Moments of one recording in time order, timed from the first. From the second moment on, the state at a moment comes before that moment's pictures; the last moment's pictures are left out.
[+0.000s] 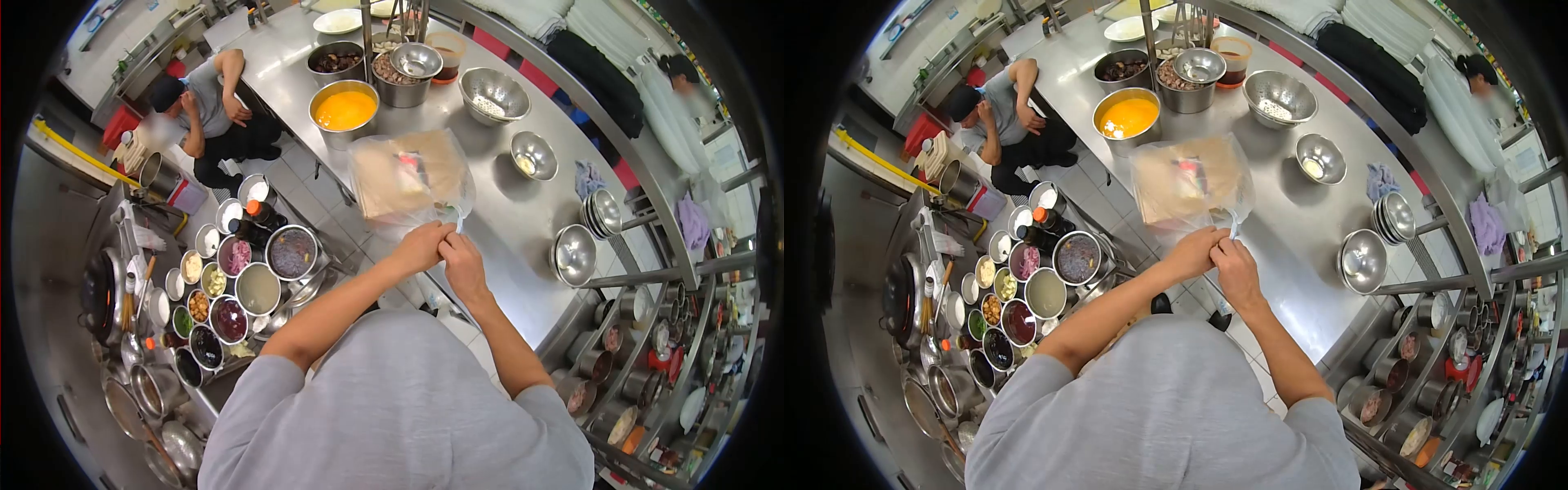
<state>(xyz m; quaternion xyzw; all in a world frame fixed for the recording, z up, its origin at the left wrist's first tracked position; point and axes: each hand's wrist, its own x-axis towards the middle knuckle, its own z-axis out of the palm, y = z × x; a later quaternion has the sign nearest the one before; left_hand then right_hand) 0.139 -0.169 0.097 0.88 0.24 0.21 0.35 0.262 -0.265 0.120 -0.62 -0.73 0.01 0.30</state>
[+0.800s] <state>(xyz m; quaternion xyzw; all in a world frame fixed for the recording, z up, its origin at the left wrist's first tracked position) 0.124 -0.162 0.129 0.83 0.40 0.37 0.11 0.246 -0.219 0.006 -0.57 -0.24 0.60 0.51</state>
